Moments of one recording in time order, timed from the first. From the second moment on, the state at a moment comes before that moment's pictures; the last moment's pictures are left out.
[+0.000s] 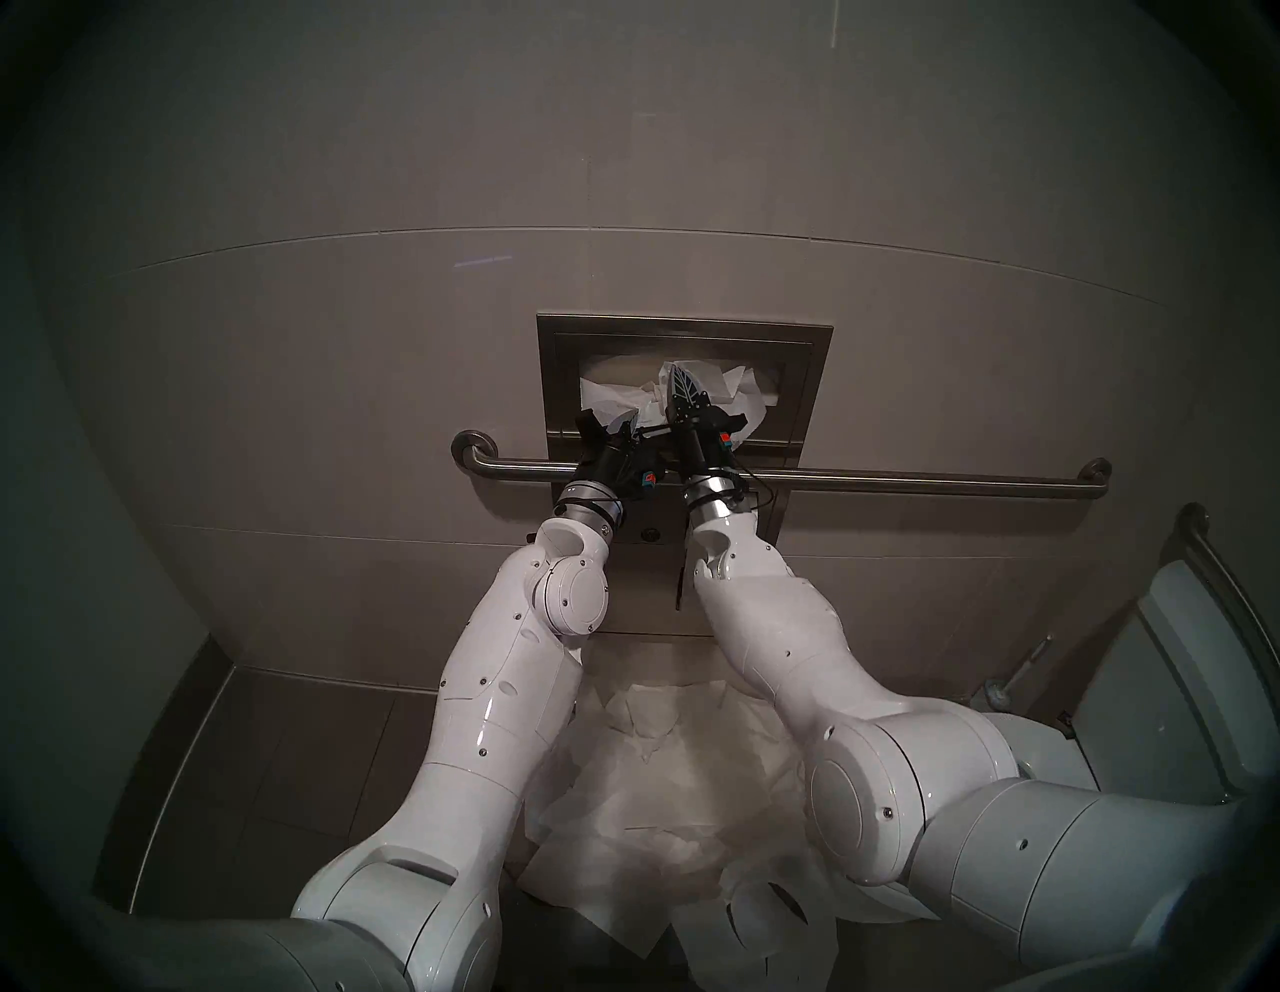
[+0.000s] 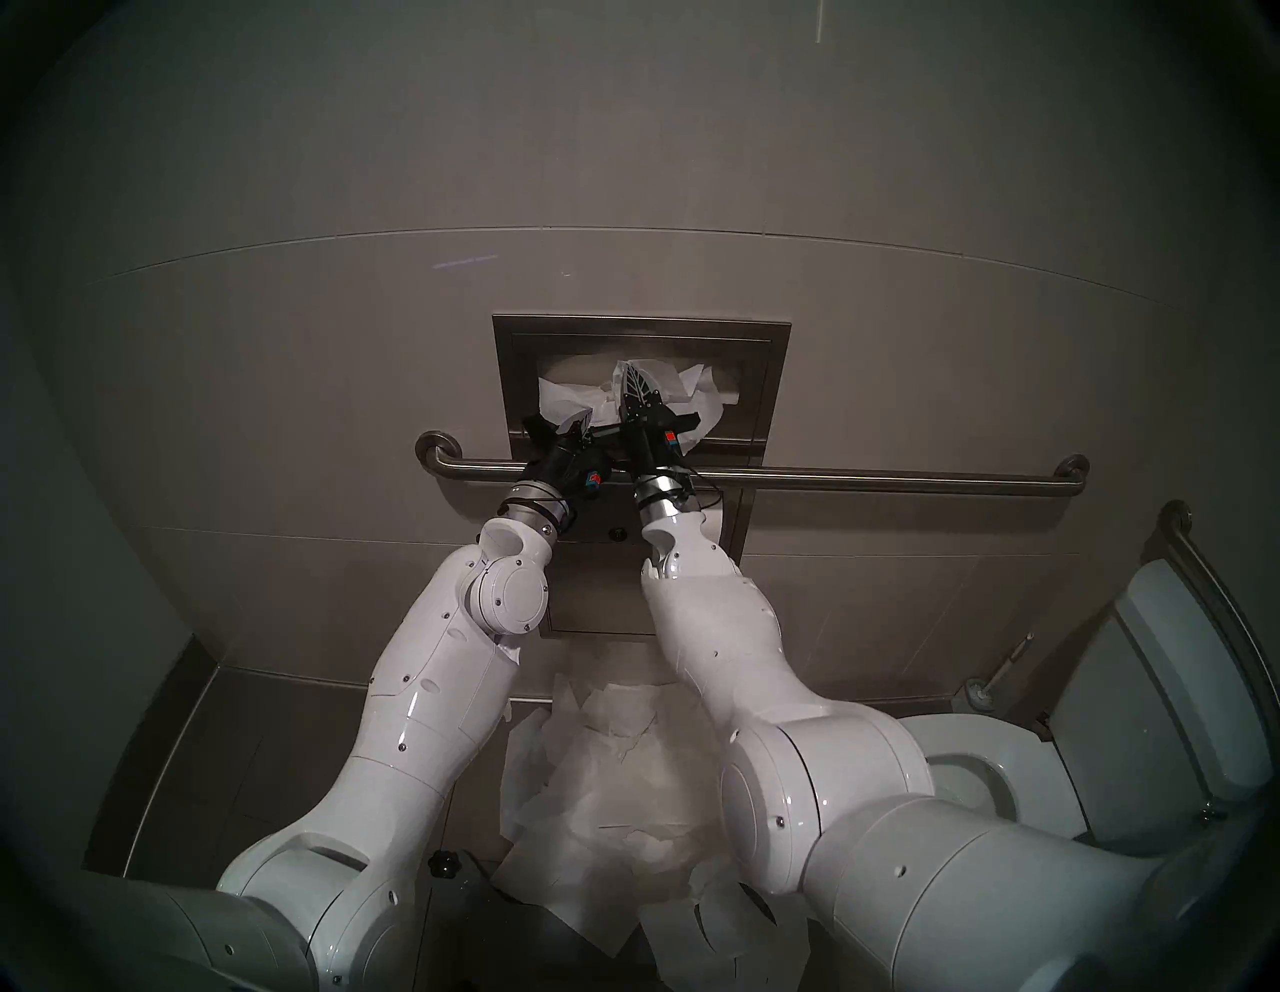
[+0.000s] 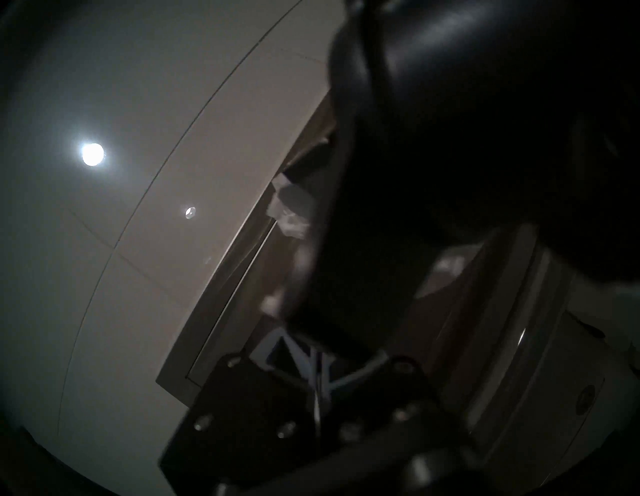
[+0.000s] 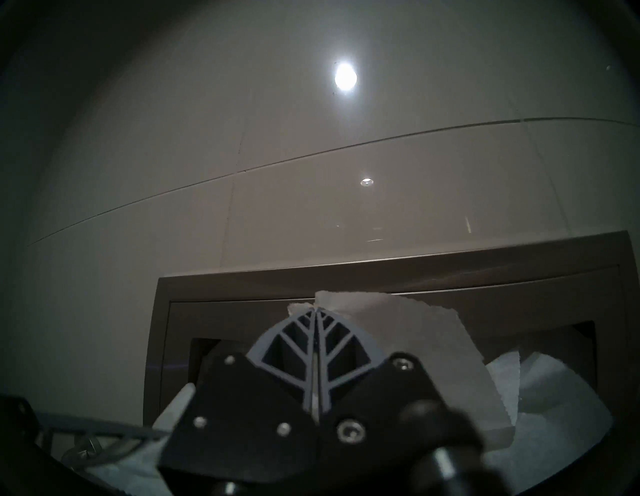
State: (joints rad) left arm 1.27 -1.68 -1.39 -1.31 1.16 -0.18 0.11; right arm -0.92 -1.72 1.52 -0.60 0.02 -0.91 0.20
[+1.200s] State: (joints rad) left arm 1.40 -1.63 -1.31 -1.64 1.12 0.03 -0.08; right arm -1.07 -1.72 1.48 -0.97 -0.26 -0.88 0.05
